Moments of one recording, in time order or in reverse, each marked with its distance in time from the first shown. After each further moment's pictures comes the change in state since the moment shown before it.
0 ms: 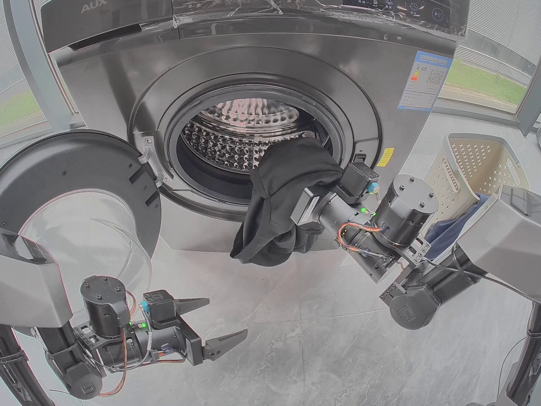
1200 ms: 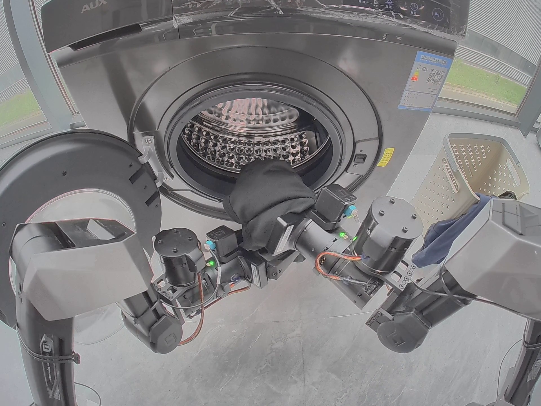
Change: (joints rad) left arm -0.049 0.307 -0.647 0.004 0.102 -0.038; right arm 0.100 0.017 0.033 -0.002 -0.002 0.002
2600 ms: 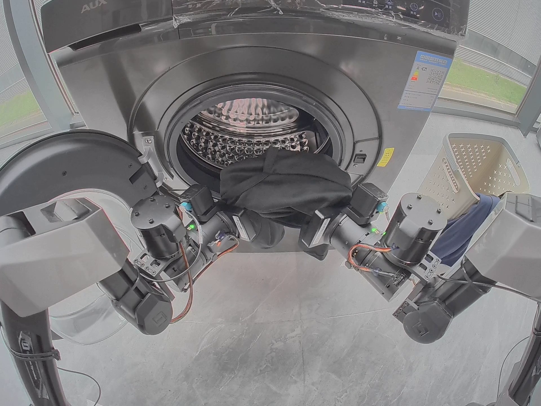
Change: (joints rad) left arm 0.030 -0.109 -0.071 -0.003 0.181 -0.103; right arm -0.096 -0.054 0.114 -0.011 -0.021 0.034
